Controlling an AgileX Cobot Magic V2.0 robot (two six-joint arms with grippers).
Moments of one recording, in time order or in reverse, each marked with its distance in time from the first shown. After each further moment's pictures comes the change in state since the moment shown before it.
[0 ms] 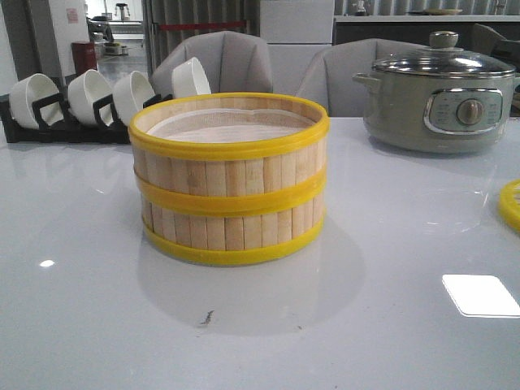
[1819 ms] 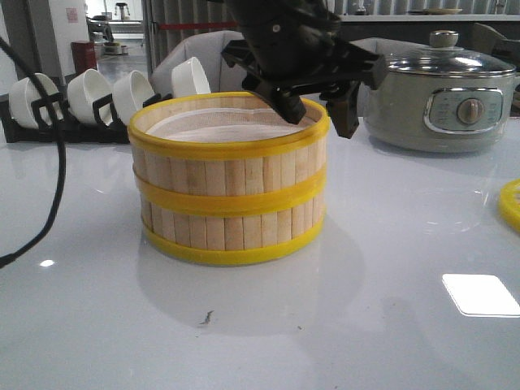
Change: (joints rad) left arm -0.526 1.392 -1.148 -0.024 0.233 0.155; right arm 0.000 0.000 0.000 -0.026 -0.035 0.000
